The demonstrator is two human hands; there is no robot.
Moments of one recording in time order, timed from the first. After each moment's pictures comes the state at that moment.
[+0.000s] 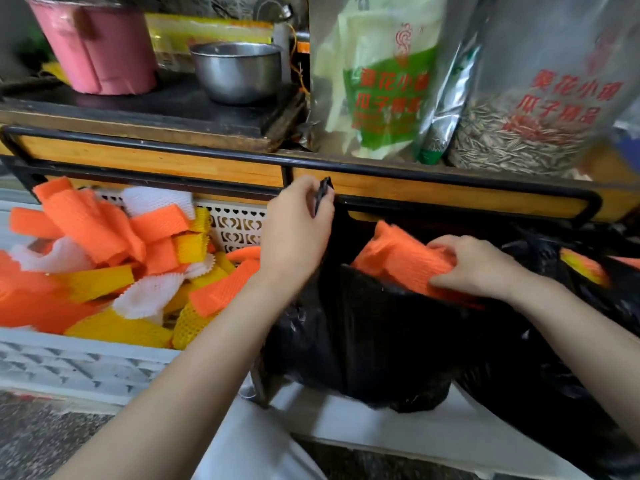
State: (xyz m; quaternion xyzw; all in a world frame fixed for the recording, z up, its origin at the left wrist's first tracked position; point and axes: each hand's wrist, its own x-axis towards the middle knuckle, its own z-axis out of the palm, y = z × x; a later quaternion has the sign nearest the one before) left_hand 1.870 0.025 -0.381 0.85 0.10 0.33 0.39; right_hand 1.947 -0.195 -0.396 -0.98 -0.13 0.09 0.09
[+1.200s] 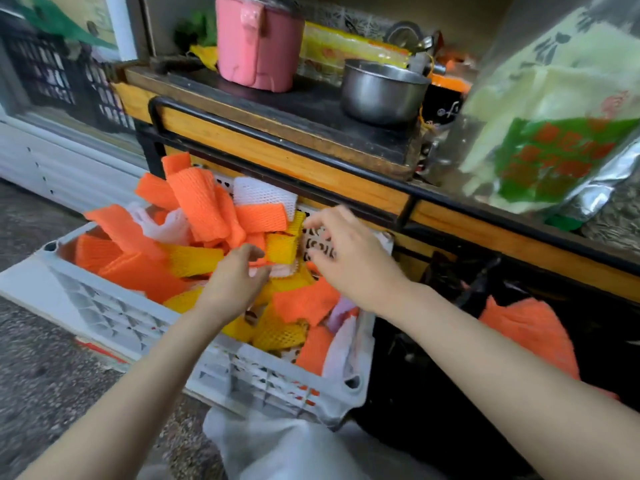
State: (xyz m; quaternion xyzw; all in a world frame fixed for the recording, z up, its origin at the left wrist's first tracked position) left_hand 1.791 0.245 -0.482 0.87 0.27 0.17 0.37; right_hand 1.866 0.088 -0.389 -0.83 -0.50 -0.03 0.24
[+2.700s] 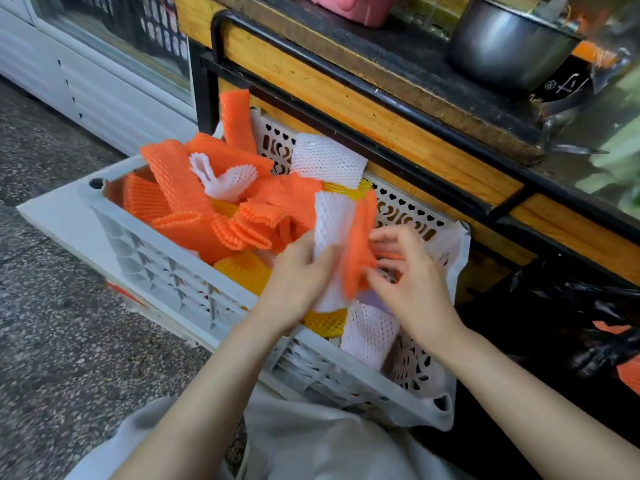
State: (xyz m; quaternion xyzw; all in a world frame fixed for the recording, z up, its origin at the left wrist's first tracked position) left_hand 1.772 0.248 -0.504 0.72 0.23 0.22 0.62; right_hand 1.860 0.121 -0.469 -0.80 -0.42 0.06 0.41
